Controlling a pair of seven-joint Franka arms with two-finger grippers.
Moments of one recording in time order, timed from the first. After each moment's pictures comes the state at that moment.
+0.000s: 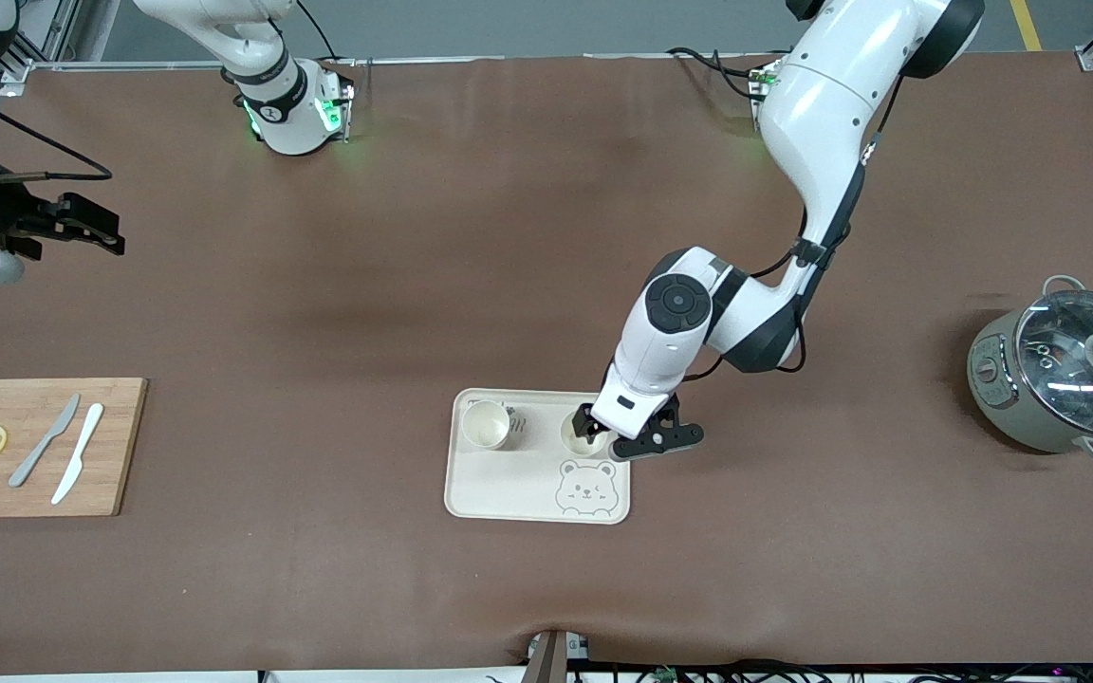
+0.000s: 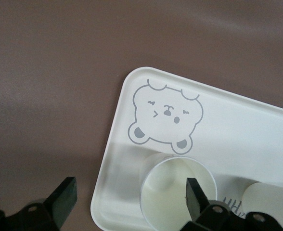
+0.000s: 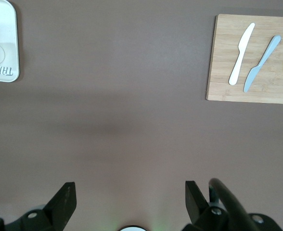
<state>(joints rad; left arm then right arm) -0.46 0.78 -0.15 -1.40 0.17 2.41 -0.88 -0.02 0.01 0.04 -1.58 -0.01 1.48 -0.05</state>
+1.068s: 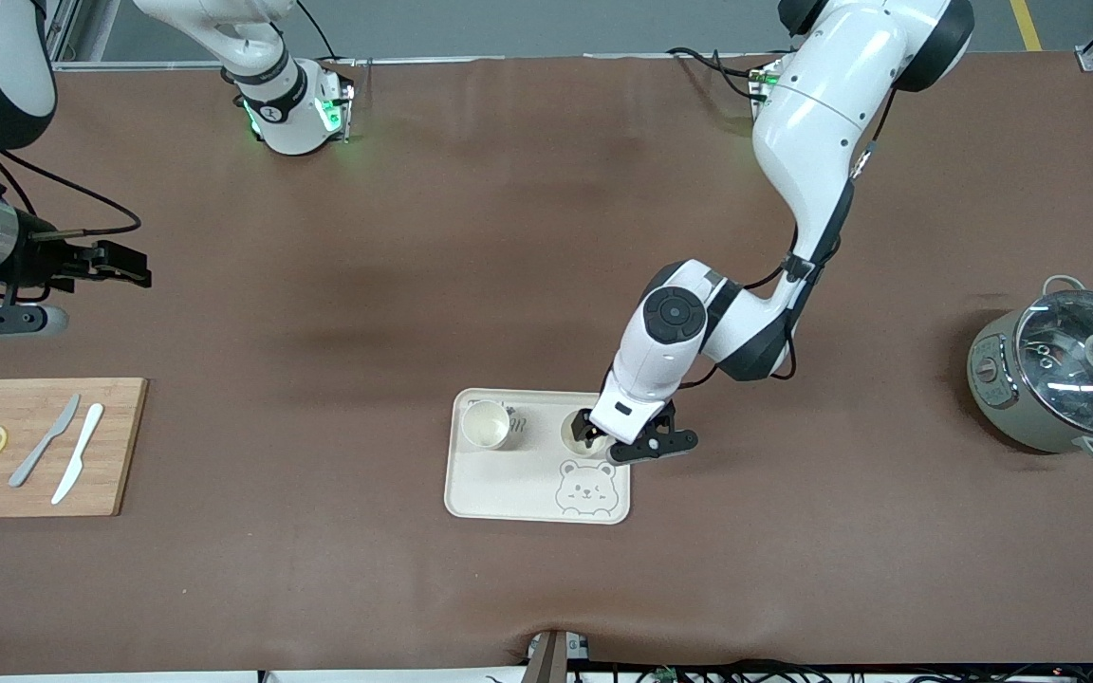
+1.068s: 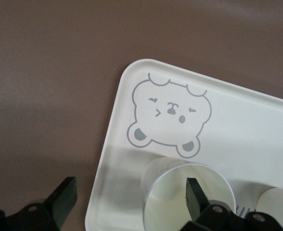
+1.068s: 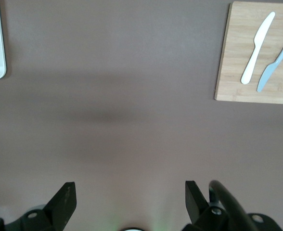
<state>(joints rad) -0.46 0.83 -0.14 -1.40 0.17 2.47 -0.87 -0.02 0.12 0.04 -1.58 -0.01 1.52 -0.04</state>
